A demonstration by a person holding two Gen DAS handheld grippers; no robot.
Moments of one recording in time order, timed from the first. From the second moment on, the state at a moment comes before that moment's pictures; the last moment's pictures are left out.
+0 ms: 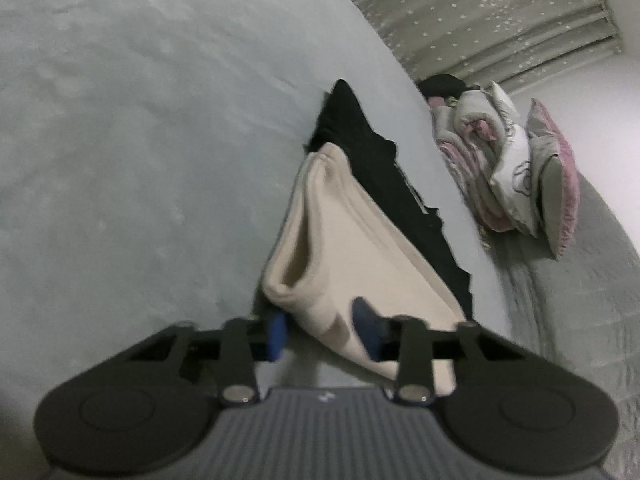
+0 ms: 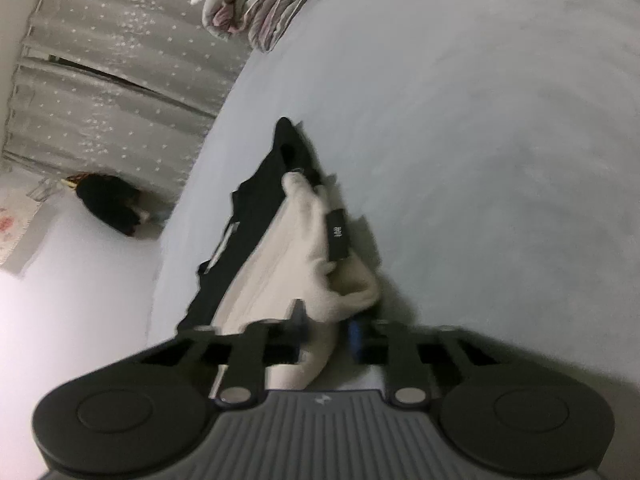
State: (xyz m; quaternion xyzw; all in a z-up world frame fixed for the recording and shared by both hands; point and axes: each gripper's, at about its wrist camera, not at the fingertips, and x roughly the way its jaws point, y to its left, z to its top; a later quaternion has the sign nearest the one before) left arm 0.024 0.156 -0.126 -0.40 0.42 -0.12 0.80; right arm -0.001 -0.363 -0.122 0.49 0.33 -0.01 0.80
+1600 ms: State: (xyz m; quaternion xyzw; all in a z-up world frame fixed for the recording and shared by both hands) left arm 0.069 0.154 -0.080 -0.19 0.37 -0.10 0.90; right arm 0.026 -0.348 -0.080 0.25 0.31 -0.01 0.92
